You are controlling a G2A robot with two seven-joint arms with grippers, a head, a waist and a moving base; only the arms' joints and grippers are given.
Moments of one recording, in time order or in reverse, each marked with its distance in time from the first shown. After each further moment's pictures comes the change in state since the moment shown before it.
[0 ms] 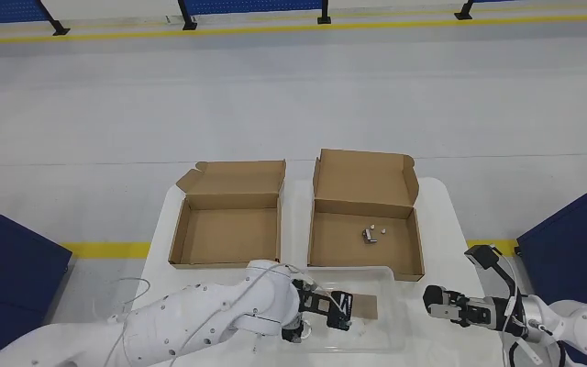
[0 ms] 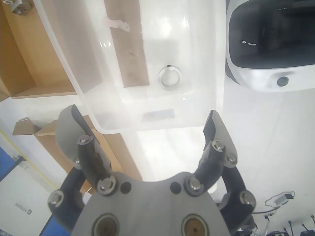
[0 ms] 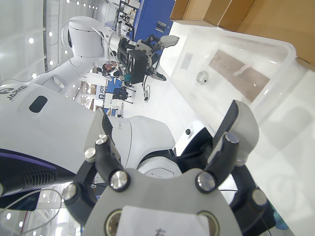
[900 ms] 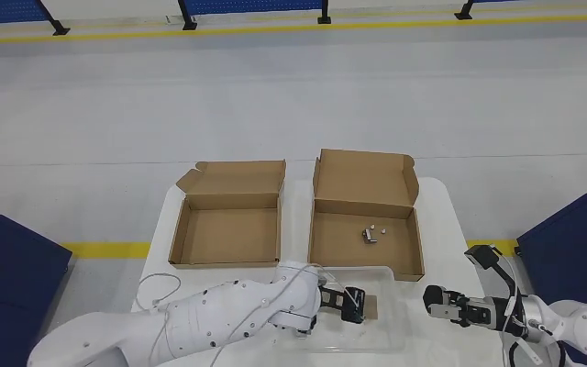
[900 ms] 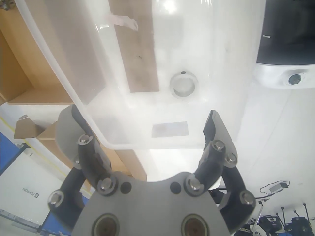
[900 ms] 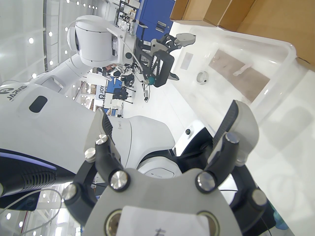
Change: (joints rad) left arm 0.008 -0.173 0.056 0.207 0.119 0.006 -0.006; right arm 0.000 0.000 0.000 0.000 0.000 0.000 0.000
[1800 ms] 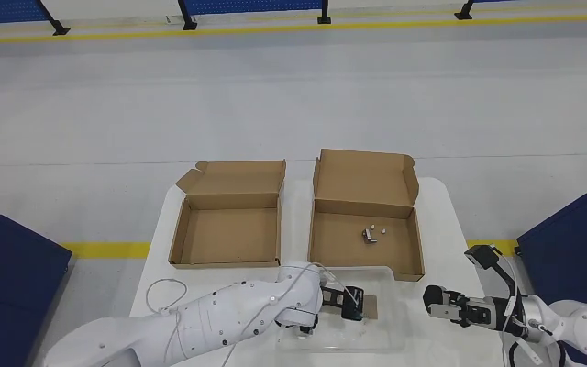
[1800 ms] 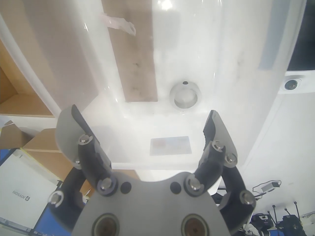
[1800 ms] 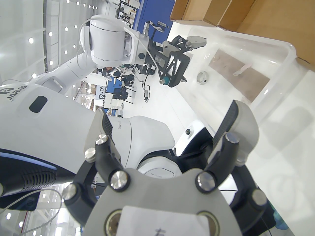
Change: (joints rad) left arm 0.044 -0.030 -0.007 0.084 0.039 -0.009 0.025; right arm 0.000 0.000 0.000 0.000 0.000 0.000 0.000
